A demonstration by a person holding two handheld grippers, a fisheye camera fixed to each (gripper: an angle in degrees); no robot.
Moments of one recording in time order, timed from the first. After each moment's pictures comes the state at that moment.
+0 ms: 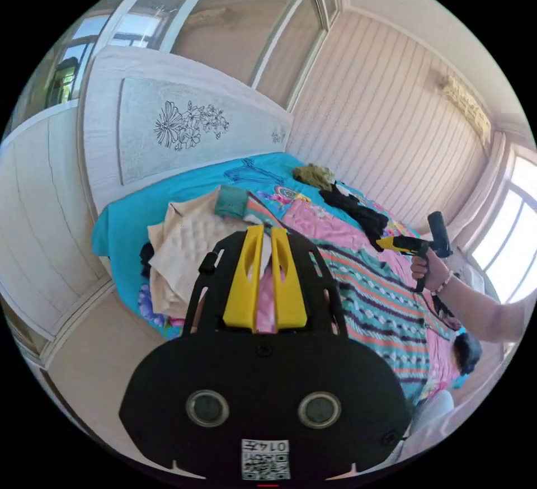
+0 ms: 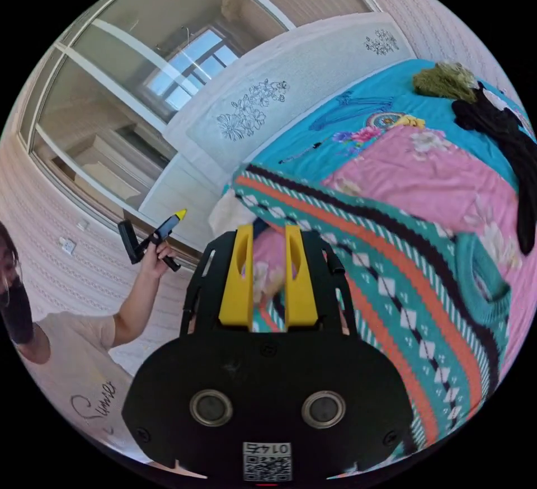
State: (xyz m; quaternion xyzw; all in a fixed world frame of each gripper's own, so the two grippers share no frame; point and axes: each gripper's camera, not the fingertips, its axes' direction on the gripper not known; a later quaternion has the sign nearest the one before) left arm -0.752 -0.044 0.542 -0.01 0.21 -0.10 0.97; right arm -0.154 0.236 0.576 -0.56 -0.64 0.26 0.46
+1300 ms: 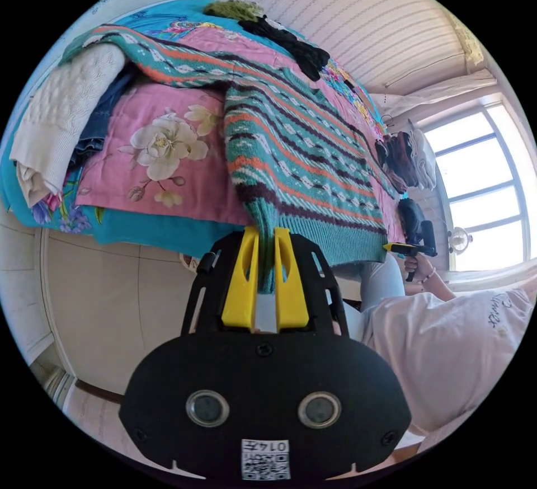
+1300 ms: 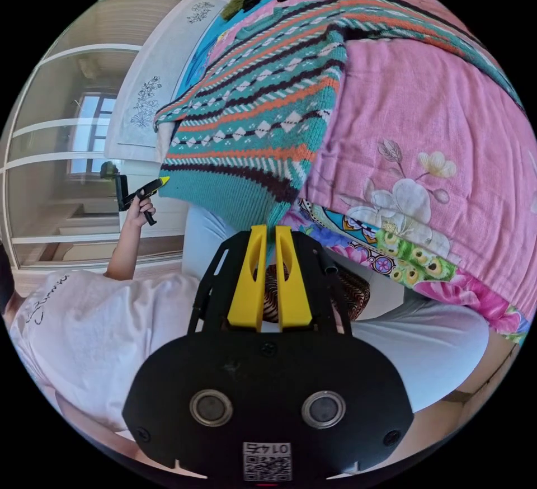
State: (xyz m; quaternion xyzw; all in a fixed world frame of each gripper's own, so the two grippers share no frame) left arm -0.544 0.004 0.560 -0.34 0.38 0.07 0.86; right arm 0.279 0.290 0.318 -0.76 -0.42 0.35 0.35
